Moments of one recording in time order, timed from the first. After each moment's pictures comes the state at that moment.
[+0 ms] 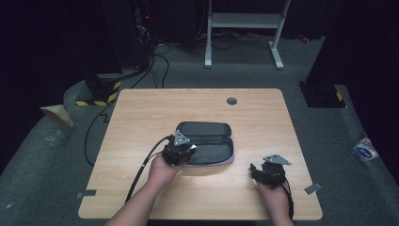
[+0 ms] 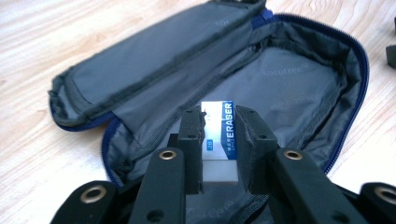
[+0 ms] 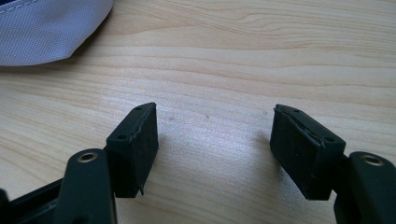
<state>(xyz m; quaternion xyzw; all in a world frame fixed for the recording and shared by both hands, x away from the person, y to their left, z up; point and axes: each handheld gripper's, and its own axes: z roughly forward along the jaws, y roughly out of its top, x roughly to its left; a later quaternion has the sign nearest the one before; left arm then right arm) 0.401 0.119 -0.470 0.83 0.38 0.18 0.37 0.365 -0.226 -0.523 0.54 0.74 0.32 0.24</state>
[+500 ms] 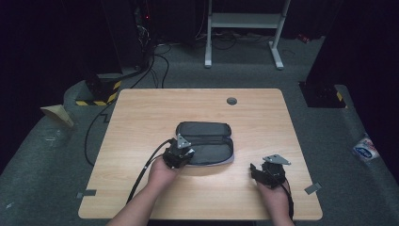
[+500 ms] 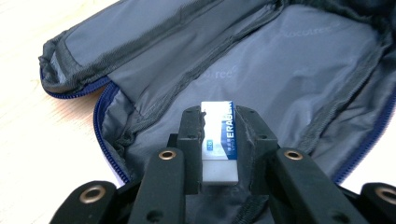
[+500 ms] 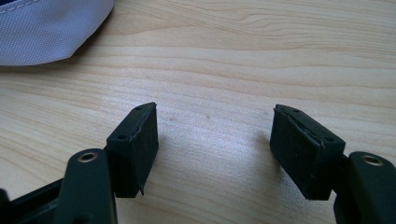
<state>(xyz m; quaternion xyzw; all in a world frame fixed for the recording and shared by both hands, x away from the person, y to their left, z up) 0.403 0.120 -0.490 0.84 0.40 0.18 0.33 0.365 -0.225 -0.523 0.54 0.74 0.32 0.24</state>
